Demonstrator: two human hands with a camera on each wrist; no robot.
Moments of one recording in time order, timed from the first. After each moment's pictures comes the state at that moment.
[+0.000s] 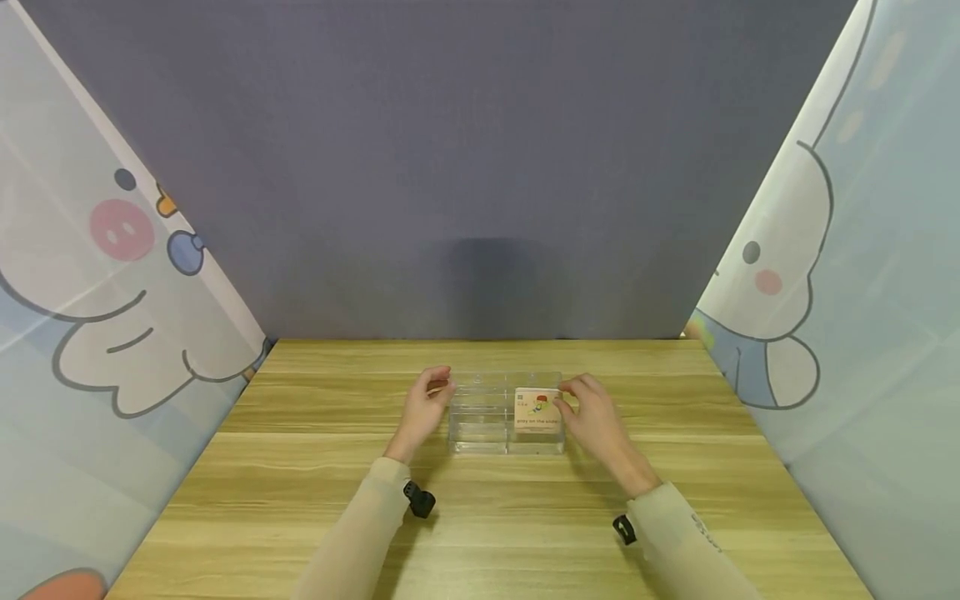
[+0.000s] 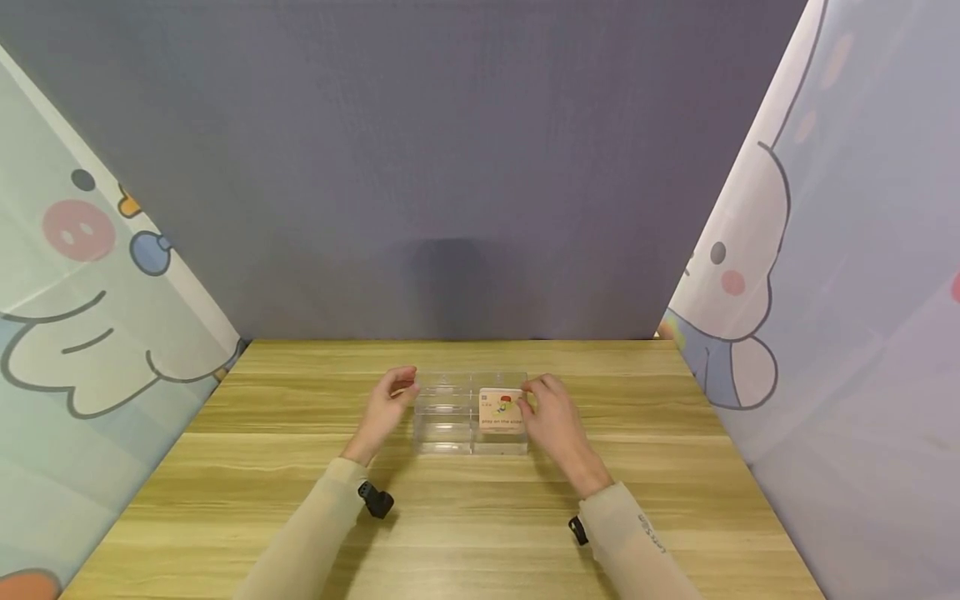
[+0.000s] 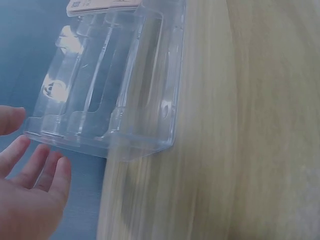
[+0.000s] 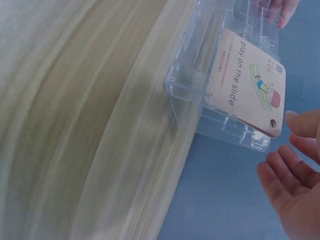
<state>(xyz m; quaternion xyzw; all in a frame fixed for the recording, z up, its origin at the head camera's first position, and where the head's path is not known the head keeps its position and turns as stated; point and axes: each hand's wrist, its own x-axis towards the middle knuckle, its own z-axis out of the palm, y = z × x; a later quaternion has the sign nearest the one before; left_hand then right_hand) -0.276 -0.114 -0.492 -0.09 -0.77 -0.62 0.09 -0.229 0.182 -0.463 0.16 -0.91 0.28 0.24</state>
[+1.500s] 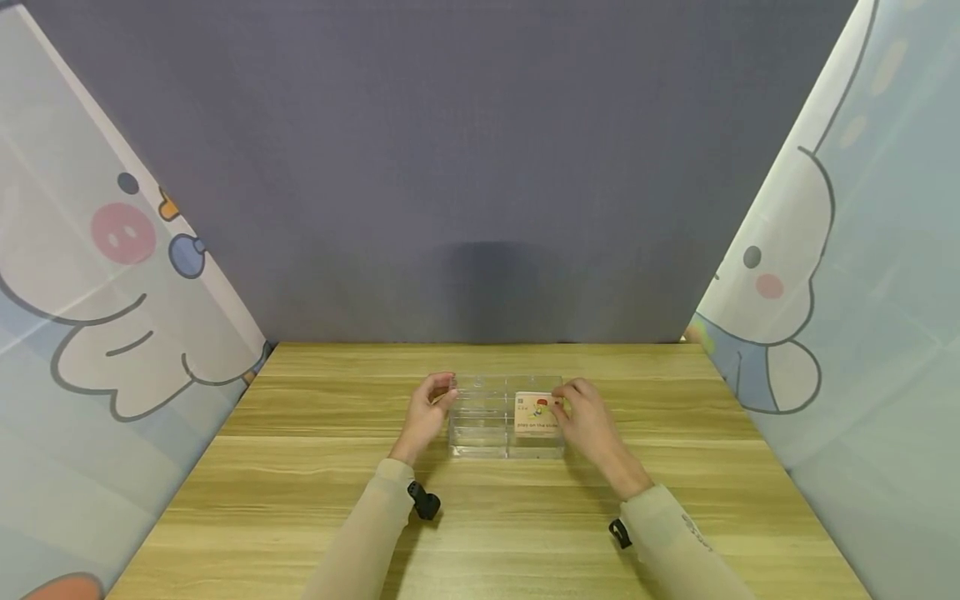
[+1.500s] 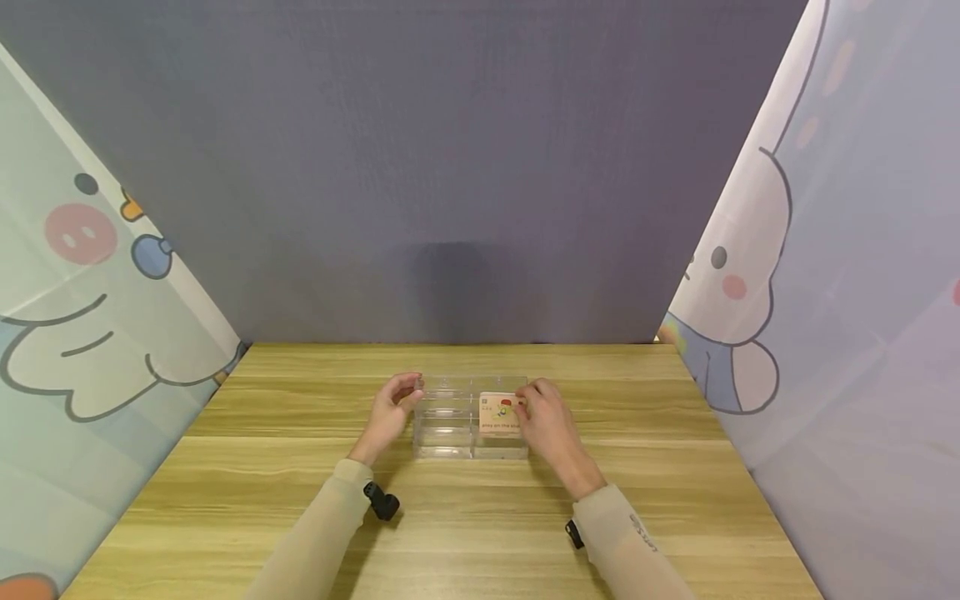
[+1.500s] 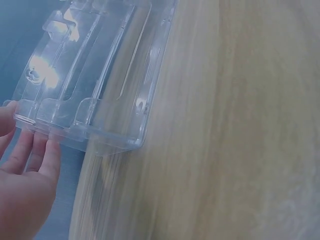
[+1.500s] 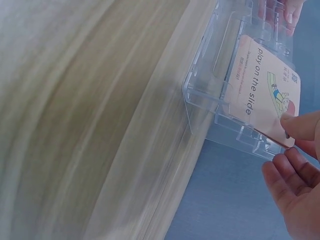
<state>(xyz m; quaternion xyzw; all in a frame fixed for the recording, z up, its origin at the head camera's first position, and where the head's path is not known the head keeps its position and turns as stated) -0.284 -0.113 -0.510 -0.10 -0.74 -0.67 0.06 -0.237 0.178 -0.476 0.20 -0.91 0.25 0.26</state>
